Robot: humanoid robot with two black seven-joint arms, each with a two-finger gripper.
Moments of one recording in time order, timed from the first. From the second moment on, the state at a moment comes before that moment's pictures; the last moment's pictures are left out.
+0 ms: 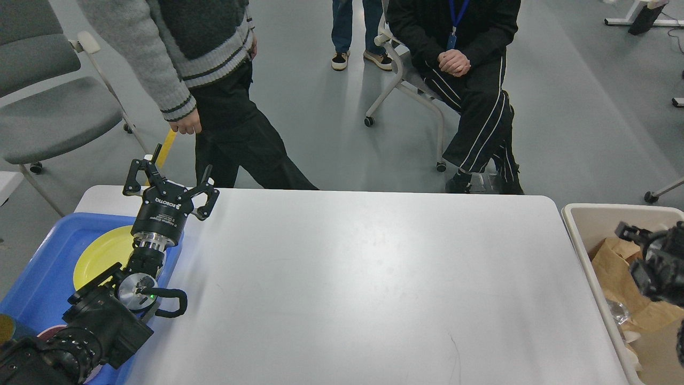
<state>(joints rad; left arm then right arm) -0.67 0.10 -0.89 -0.25 -0.07 -0.82 -0.48 0.80 -0.36 -1.20 0.04 0.11 0.03 -0.16</state>
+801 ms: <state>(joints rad) -0.67 0.10 -0.89 -0.25 -0.07 -0.82 -0.48 1.05 -0.50 0.21 0.70 0.11 -0.03 -0.14</state>
